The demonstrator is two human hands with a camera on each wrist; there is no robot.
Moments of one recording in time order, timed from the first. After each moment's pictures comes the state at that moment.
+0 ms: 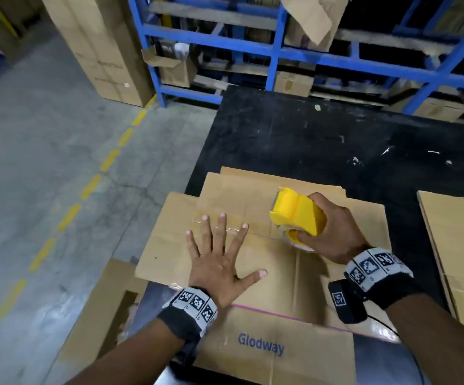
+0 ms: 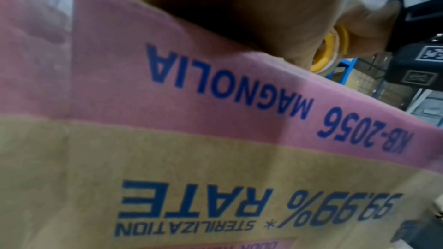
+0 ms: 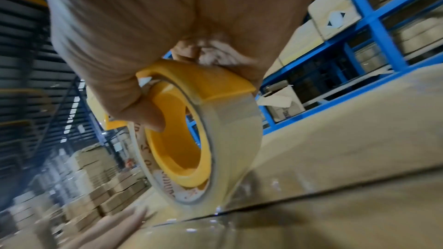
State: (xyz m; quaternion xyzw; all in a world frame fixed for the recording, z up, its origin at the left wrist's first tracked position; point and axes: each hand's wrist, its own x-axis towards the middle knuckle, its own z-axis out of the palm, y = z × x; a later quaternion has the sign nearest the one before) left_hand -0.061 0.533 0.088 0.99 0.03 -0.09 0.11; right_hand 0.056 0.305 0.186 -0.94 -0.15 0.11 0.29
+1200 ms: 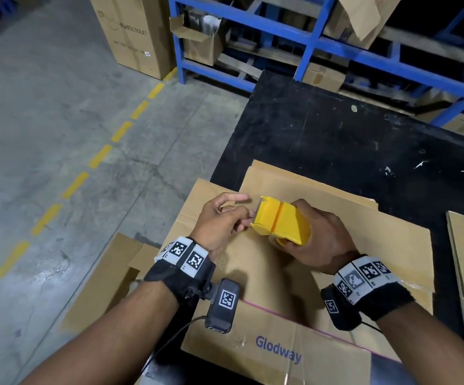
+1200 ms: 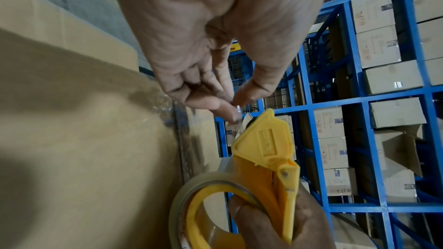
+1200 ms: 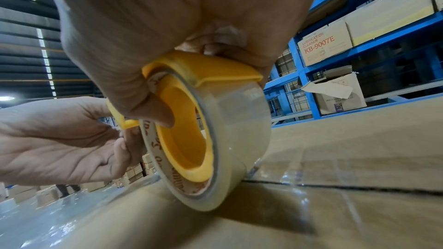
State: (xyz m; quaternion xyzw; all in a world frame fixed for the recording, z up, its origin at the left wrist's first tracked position) left_hand -0.017 0.618 0.147 0.51 0.29 -0.04 0.81; right_hand 0.044 0.409 0.169 -0.95 -0.24 0.14 0.14
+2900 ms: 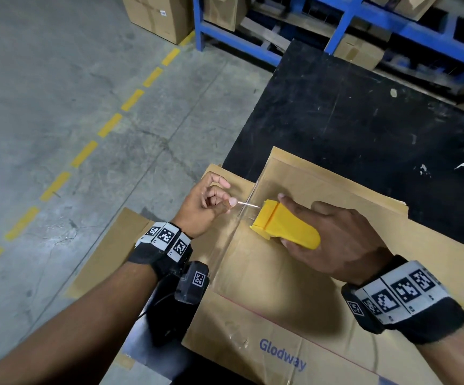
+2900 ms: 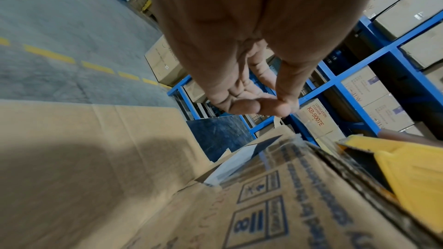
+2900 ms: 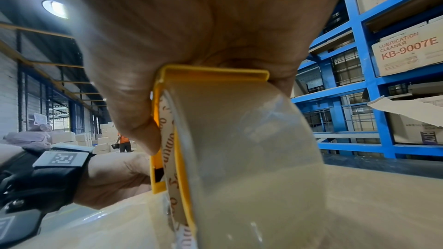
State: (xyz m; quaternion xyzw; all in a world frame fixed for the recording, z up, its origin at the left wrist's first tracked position) left_hand -0.007 0.684 0.065 0.66 0.15 0.03 0.73; right_hand 0.059 0.433 0.185 -0.92 -0.38 0.12 0.02
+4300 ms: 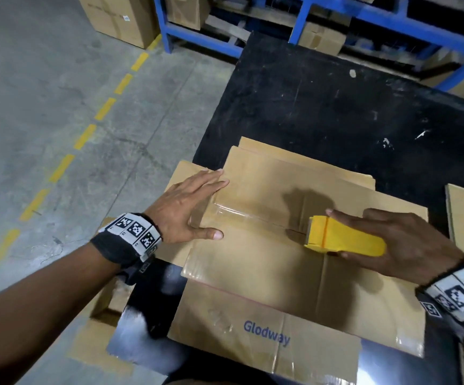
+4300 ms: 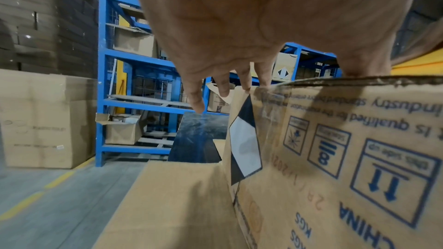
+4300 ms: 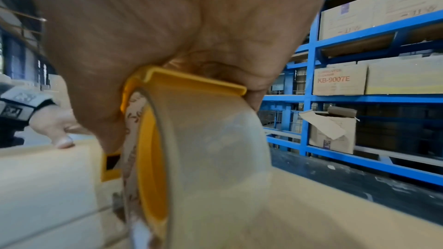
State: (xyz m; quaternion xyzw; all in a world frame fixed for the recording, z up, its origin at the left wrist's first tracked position) left_hand -0.013 0.683 0.084 0.94 -0.11 -0.13 0.28; right_hand 0.066 0.277 0.209 -0.91 -0.34 0.22 -0.04
